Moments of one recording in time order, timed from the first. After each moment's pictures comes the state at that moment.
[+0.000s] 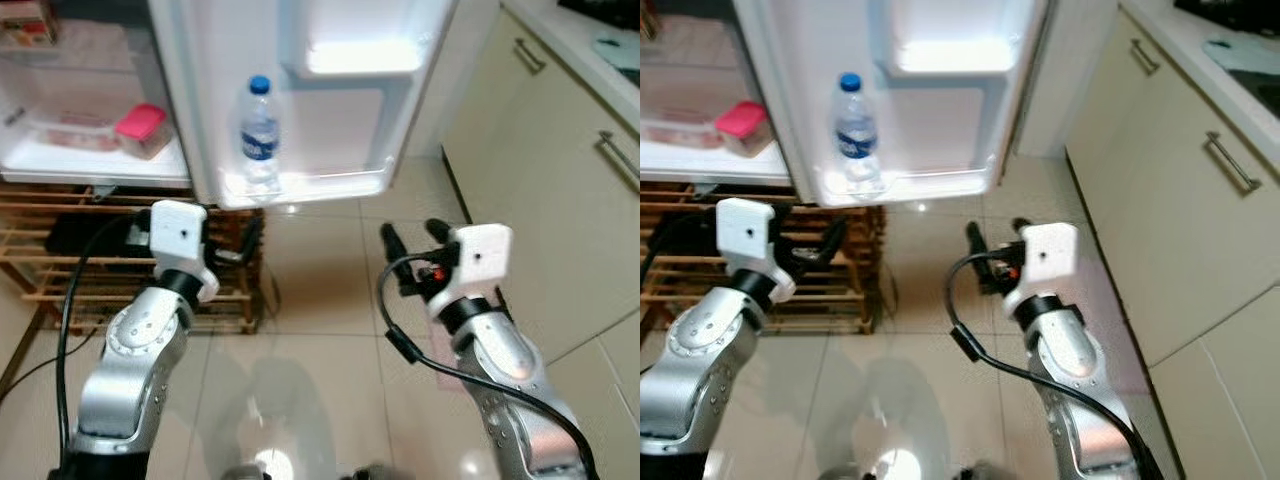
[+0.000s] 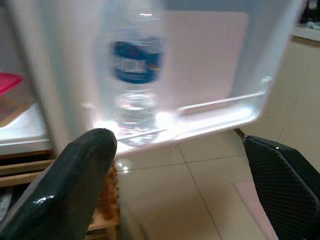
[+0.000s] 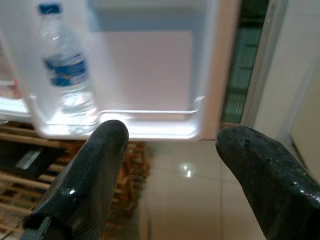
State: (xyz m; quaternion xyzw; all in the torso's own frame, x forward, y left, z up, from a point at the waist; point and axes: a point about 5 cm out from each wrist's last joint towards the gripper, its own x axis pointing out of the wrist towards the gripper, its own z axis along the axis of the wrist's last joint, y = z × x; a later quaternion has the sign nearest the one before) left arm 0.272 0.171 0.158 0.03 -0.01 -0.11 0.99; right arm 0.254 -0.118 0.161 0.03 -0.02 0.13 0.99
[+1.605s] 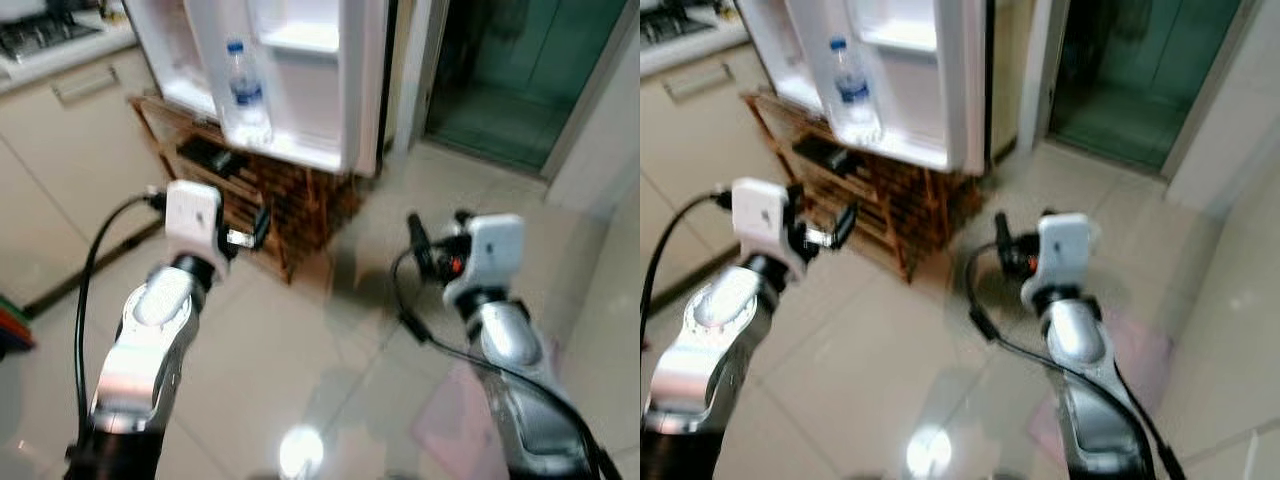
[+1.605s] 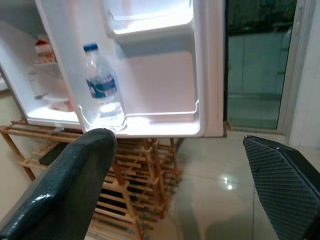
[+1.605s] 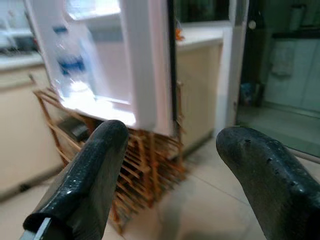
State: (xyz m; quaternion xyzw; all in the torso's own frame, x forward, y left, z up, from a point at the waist) left arm 0.286 0.159 0.174 0.04 -0.05 -0.13 0.99; right arm 0.267 -0.131 0.155 0.00 -0.03 0.07 1.00
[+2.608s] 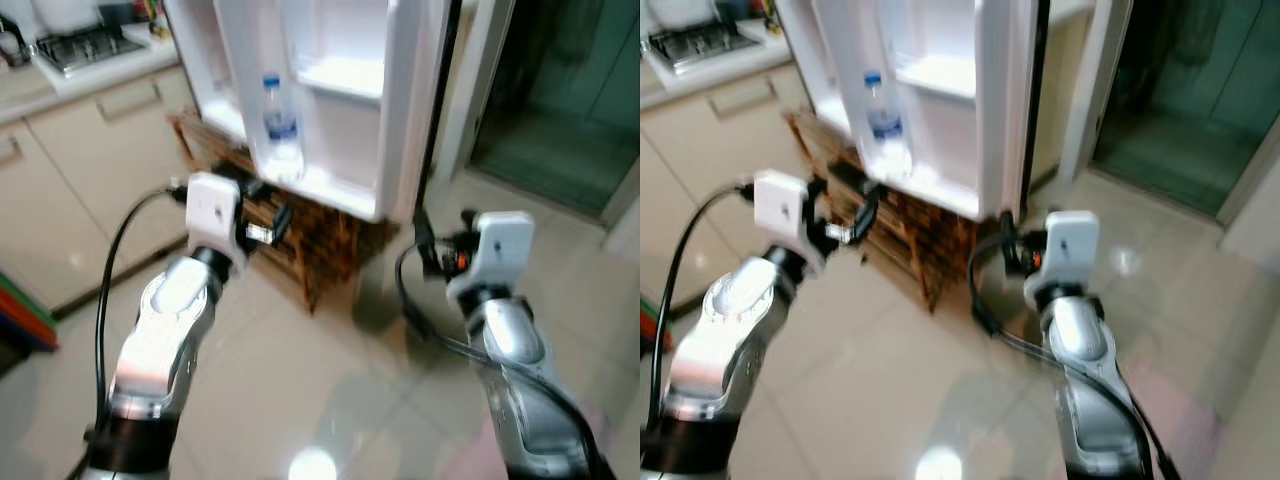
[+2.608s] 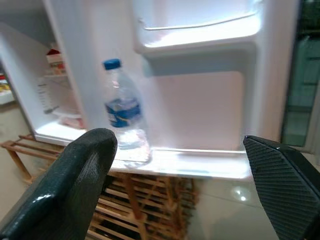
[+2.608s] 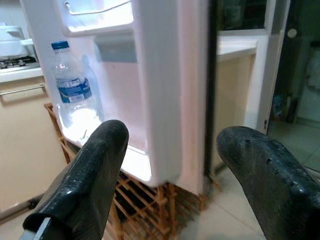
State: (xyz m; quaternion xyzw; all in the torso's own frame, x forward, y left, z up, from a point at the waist) left arm 0.295 0.141 0.177 0.03 -0.06 -0.17 0.98; right arm 0.266 -0.137 0.159 0.00 -0.04 0.04 1.00
